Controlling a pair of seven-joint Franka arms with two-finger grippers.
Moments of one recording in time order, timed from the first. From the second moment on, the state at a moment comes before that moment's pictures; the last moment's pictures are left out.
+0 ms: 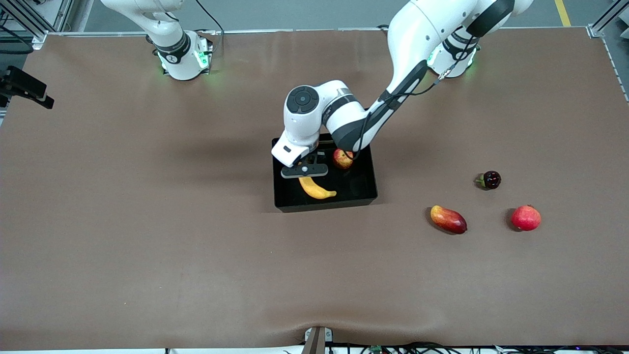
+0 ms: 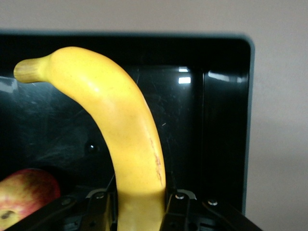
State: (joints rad) left arm -0.57 0.79 -0.42 -1.40 0.35 2.21 -1.14; right arm -0.04 -0.01 -0.03 -1.43 0.01 1.35 0.00
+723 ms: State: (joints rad) left arm -0.61 0.89 -0.36 -1.40 0.35 2.35 -1.14; right arm -0.05 0.00 -0.02 -1.42 0.01 1.35 -0.01
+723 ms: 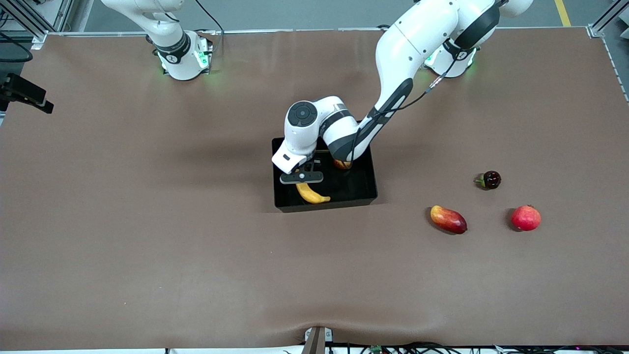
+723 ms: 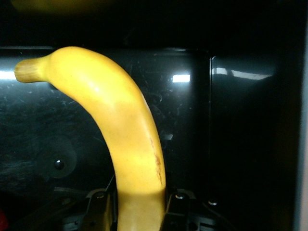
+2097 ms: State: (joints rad) left arm -0.24 0.34 -0.35 -1.35 0.33 1.85 -1.13; right arm -0.05 0.00 -0.02 -1.42 0.01 1.35 -0.01
